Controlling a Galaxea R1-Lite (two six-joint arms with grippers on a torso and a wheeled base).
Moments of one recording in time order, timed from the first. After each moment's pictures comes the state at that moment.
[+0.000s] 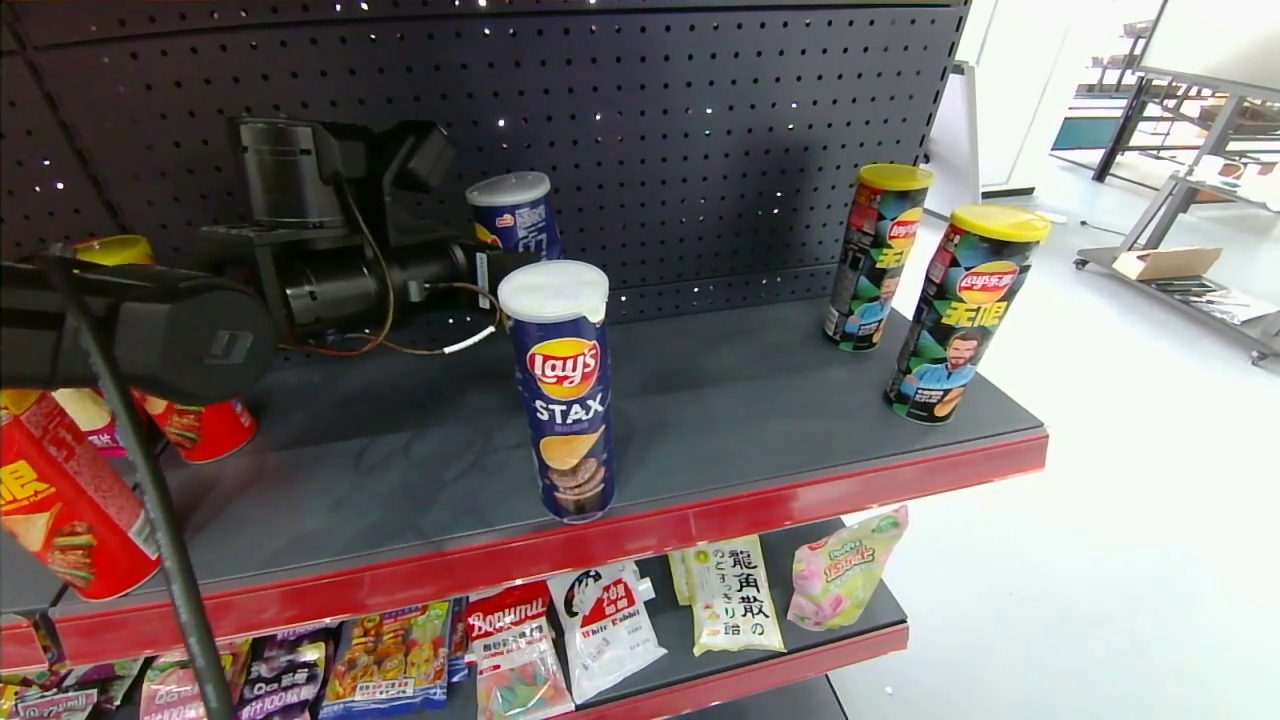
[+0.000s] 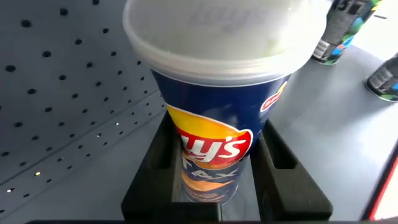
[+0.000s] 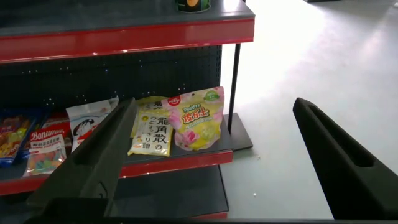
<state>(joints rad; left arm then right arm) -0.32 1.84 -1.25 -0.43 -0.23 0.01 0.00 0.00 0.00 0.00 0.06 0.00</state>
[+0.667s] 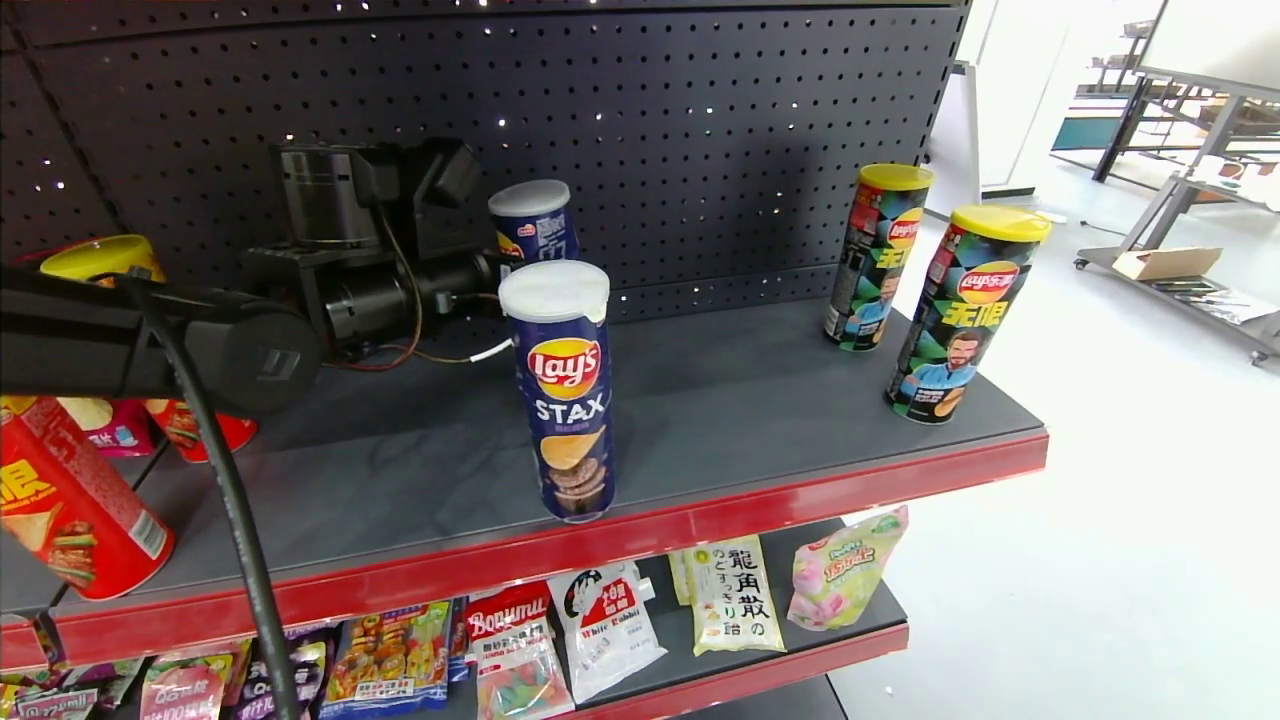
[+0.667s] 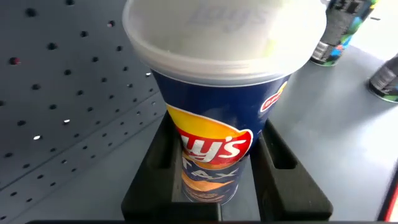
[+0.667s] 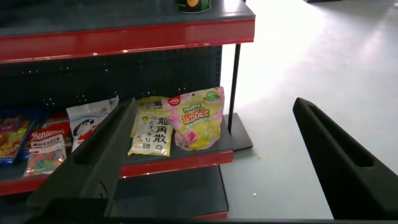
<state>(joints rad) -0.34 1.90 -1.24 -0.52 -0.23 0.02 0.00 0.00 0.00 0.00 0.06 -0.01</state>
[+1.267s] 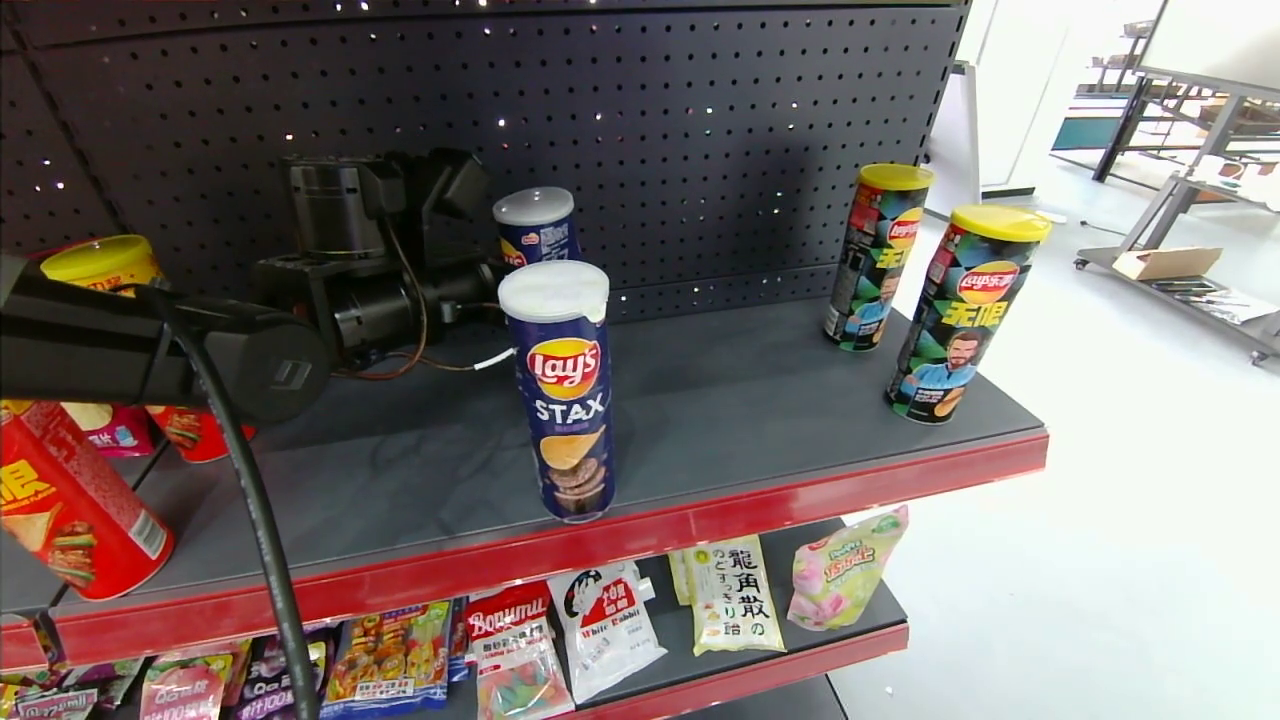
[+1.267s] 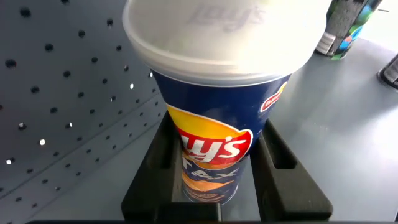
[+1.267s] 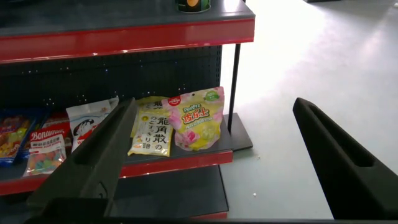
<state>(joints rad) -0.35 1.92 -1.22 -0.56 -0.23 0.06 0.00 0.00 0.00 0.00 0.06 -0.01</state>
